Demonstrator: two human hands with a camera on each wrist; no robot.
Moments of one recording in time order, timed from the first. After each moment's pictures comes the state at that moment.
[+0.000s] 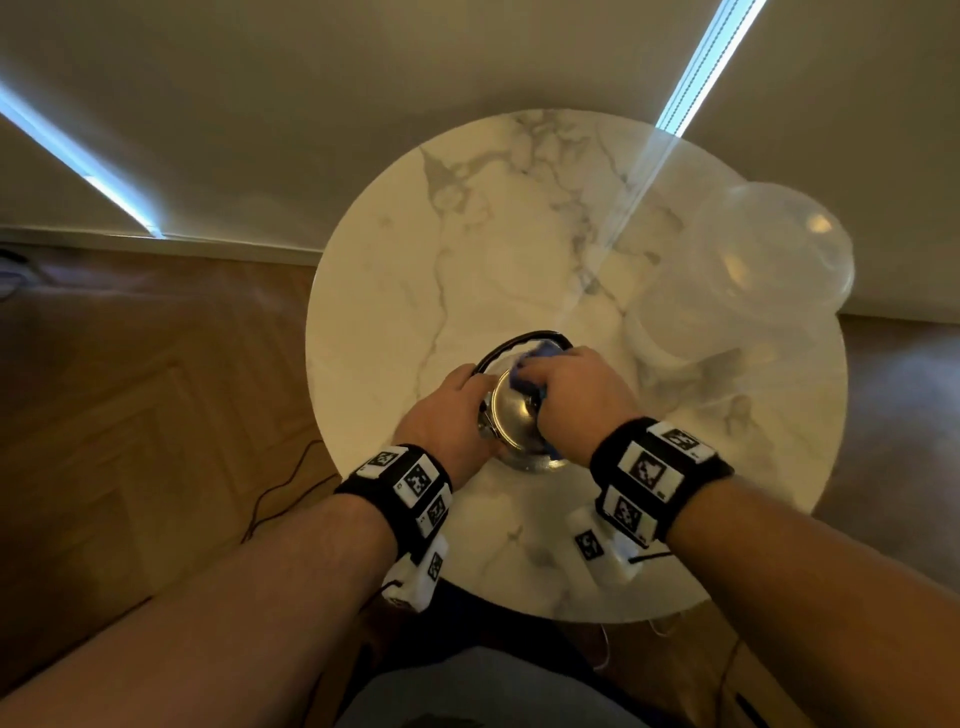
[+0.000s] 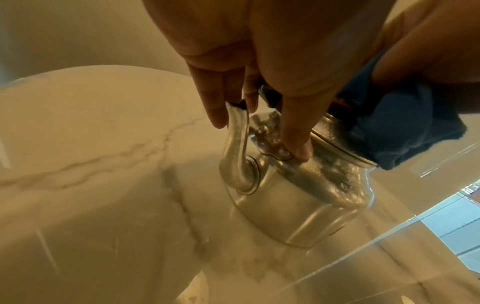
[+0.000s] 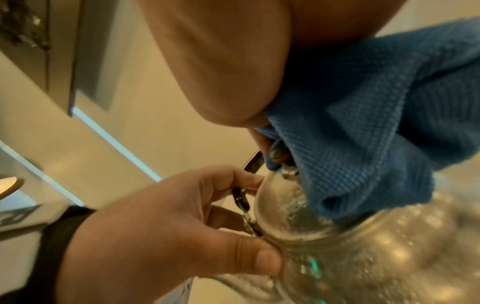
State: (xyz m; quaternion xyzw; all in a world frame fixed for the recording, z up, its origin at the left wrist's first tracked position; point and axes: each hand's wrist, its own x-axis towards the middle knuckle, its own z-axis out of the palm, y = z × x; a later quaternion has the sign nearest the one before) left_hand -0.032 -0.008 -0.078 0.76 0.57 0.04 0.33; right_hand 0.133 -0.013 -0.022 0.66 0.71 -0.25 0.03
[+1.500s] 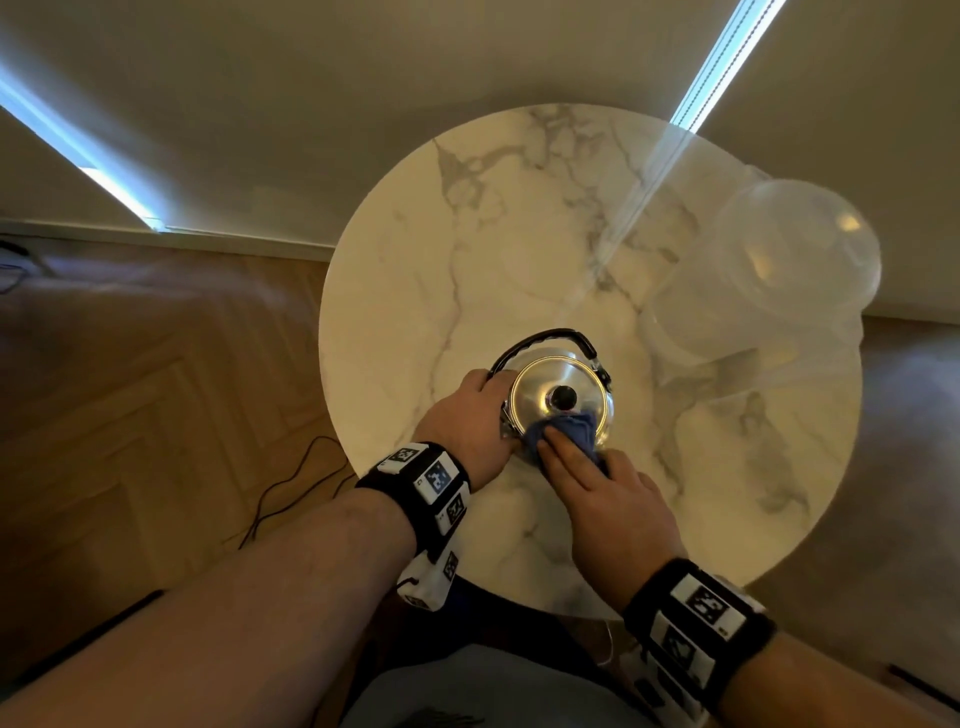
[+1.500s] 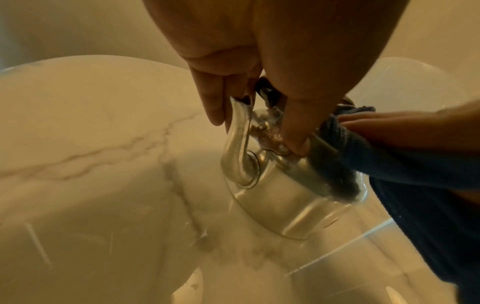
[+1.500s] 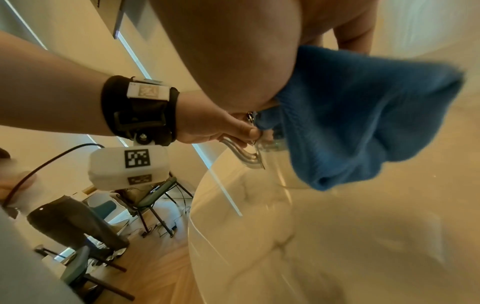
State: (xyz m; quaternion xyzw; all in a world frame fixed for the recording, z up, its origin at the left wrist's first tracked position) left_hand -0.036 -0.008 -0.091 0.76 0.56 0.01 0.33; right_hand 0.122 -0.127 -0.049 0.65 0.74 -0.17 0.08
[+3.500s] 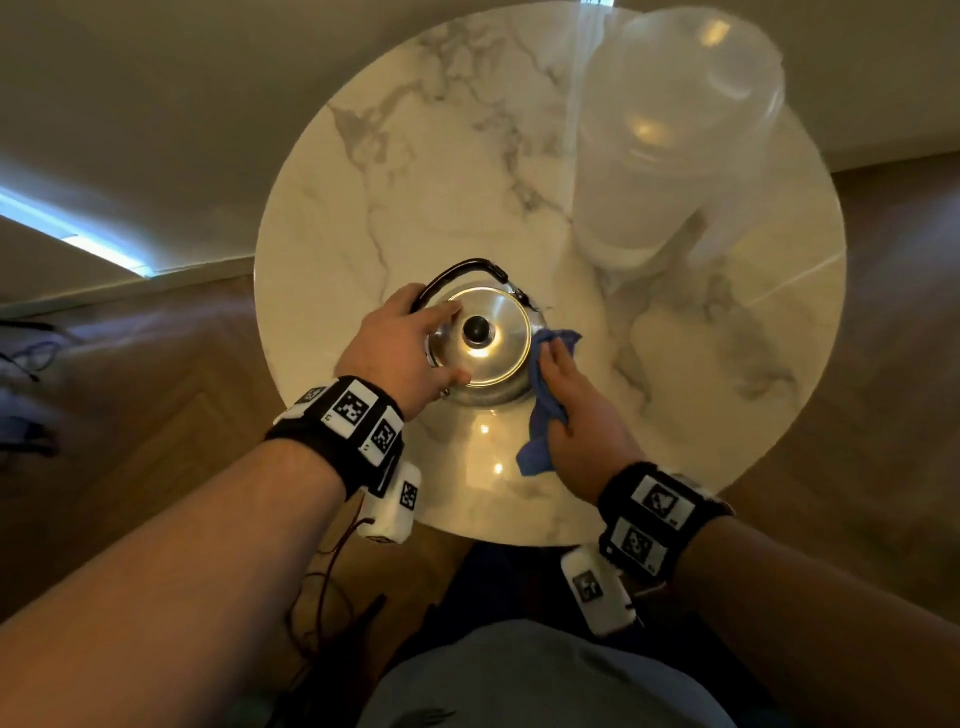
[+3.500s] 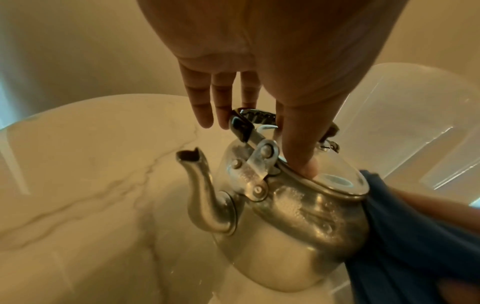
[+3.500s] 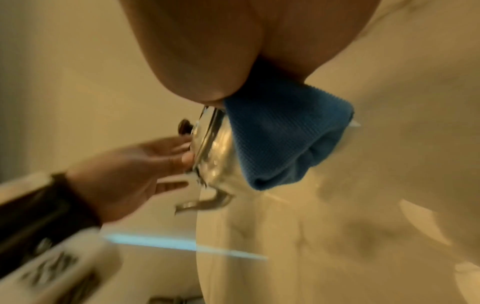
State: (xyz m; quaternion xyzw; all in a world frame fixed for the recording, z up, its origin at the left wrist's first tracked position) left_hand -0.010 0.001 -0.056 0.79 0.56 -0.05 0.22; right_hand 0.175 -0.139 -0.115 0.67 0.51 -0.46 -0.27
